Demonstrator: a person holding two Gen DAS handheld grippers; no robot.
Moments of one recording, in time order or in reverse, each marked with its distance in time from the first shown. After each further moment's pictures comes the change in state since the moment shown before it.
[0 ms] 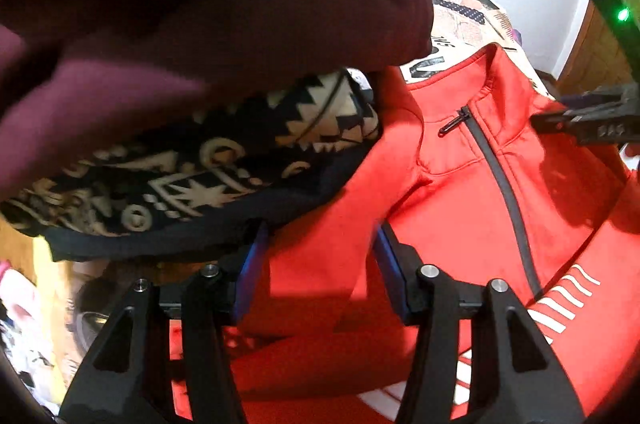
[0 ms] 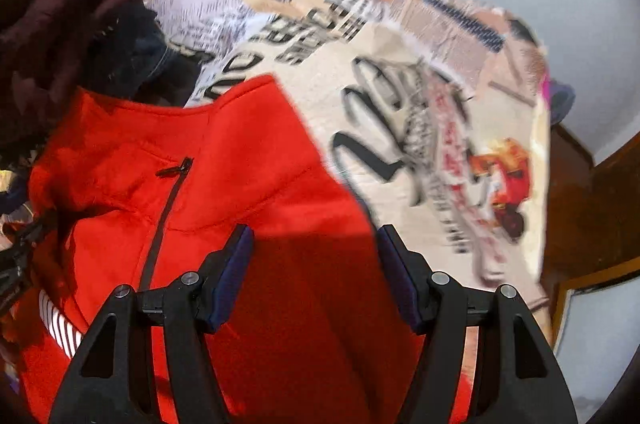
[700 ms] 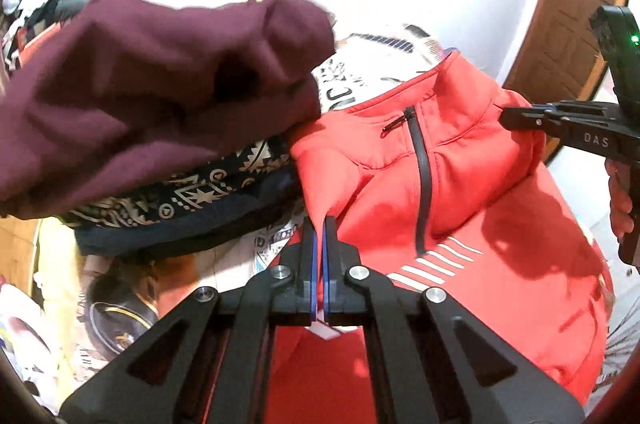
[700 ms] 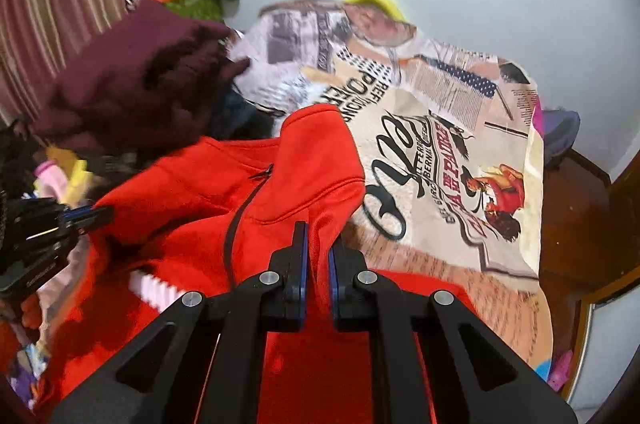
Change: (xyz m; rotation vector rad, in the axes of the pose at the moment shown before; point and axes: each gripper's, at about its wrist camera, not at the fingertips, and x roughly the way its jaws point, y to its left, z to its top) left arm -0.109 0.005 -0.007 0.072 -0.091 -0.190; right arm -0.125 0.026 -0.047 0.000 -0.236 0.108
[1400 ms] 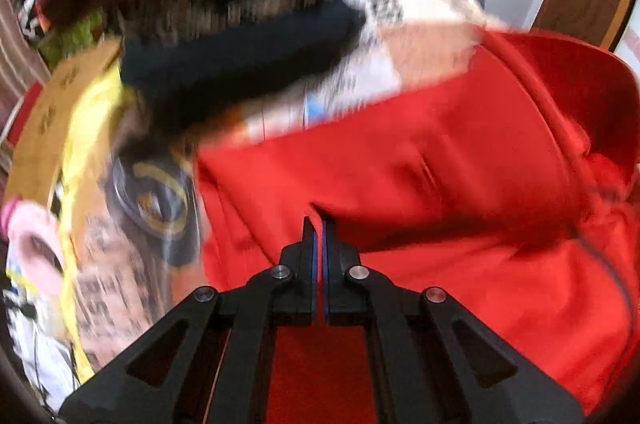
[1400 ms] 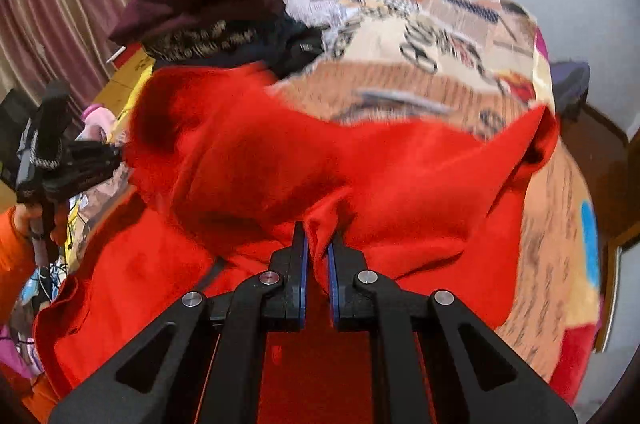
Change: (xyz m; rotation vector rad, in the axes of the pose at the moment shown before) left arm 0.010 0.026 -0.124 -0.014 0.222 0.102; right arm -0.043 0.030 -0.148 0.055 0.095 0.100
